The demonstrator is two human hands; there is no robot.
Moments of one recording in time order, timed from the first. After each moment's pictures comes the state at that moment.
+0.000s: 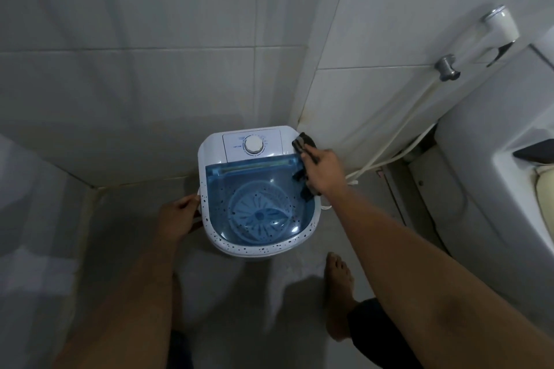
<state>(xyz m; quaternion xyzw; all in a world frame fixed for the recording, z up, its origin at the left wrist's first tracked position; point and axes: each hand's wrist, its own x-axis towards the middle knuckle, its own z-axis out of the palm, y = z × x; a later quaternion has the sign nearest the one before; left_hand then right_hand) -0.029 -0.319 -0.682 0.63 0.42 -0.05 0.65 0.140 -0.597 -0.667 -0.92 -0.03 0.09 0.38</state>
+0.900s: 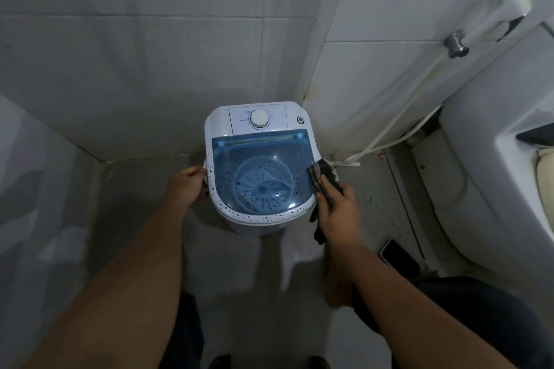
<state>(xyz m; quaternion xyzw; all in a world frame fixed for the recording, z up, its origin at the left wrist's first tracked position) -0.028 -0.322 -0.688 0.64 0.44 -0.04 0.62 -0.012 -0.651 -0.708 -0.93 -0.05 -0.03 0.37</state>
